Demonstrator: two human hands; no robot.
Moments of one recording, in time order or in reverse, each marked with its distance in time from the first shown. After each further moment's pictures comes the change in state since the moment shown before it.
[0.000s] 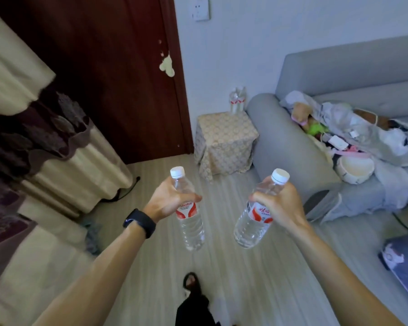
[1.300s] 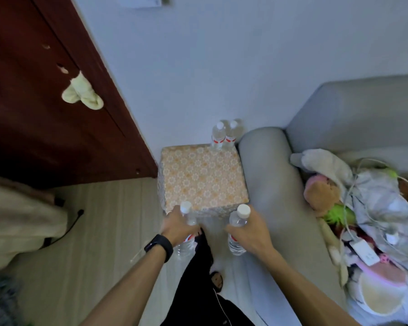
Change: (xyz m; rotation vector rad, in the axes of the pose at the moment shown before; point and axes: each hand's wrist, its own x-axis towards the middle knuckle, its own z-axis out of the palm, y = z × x) left_hand 0.684 0.113 0.089 0.163 -0.025 -0.399; right_hand 0.723 0.082 0.030 -0.329 -0.265 0.262
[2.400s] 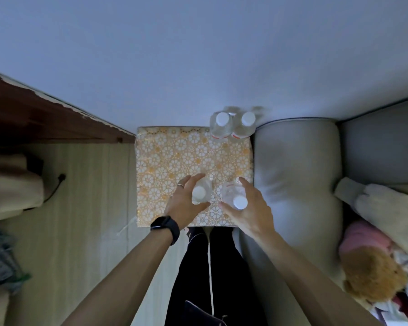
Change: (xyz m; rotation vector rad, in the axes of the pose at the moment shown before) left_hand 0.282 0.070 0.083 -0.007 -0.048 0.021; right_hand 0.329 0.074 0.012 -0.350 -0.265 0.103
